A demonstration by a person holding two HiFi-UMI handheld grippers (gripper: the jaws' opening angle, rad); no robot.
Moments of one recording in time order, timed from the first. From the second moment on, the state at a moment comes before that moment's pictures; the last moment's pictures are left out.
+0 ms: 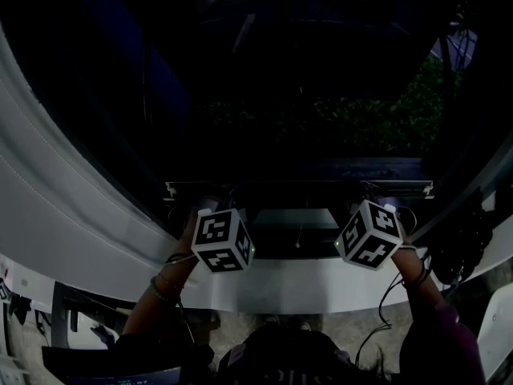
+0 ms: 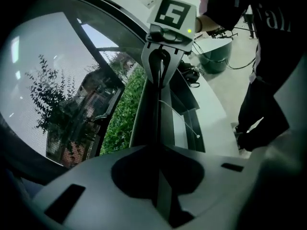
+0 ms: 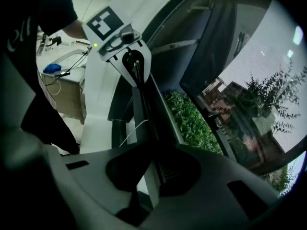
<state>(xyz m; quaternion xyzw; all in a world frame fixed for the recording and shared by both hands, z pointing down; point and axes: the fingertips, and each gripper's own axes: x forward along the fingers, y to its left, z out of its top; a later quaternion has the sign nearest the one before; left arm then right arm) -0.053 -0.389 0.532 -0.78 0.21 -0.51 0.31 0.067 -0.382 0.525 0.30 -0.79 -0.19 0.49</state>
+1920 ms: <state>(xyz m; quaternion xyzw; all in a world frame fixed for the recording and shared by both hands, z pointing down) -0.047 -0.399 0.379 -0.77 0.29 -0.48 0.30 0.064 -0.390 0.372 0.34 -0.77 -0.32 0.44</state>
